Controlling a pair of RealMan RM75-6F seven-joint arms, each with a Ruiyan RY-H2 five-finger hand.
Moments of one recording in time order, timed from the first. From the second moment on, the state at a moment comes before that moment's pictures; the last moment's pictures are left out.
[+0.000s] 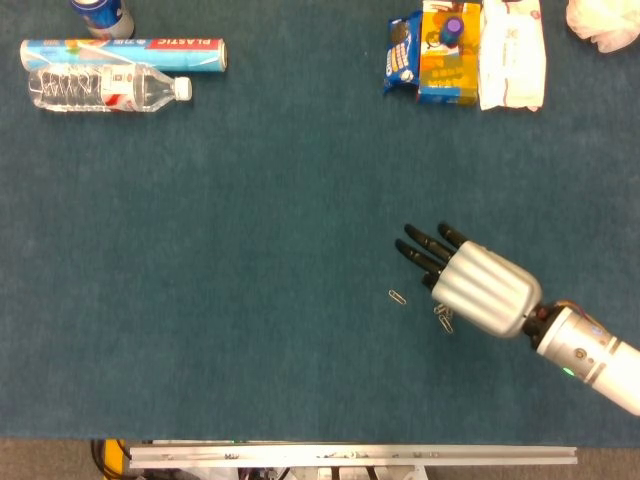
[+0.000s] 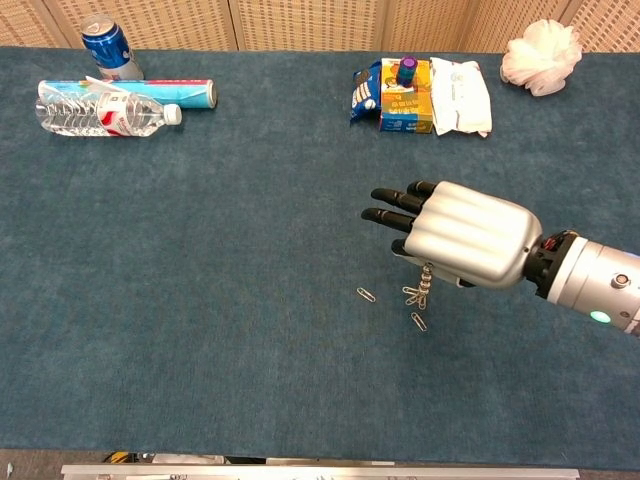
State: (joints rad) left arm 0.02 -1.19 -0.04 -1.15 1.49 1.56 -0.23; right arm 0.67 -1.35 -0.18 -1.78 -1.60 1.02 -0.86
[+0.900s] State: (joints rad) left arm 0.02 -1.20 -0.04 -1.14 1.48 1.56 -0.23; right arm 0.62 -1.37 -0.17 -1.75 -1.67 0.96 -0.83
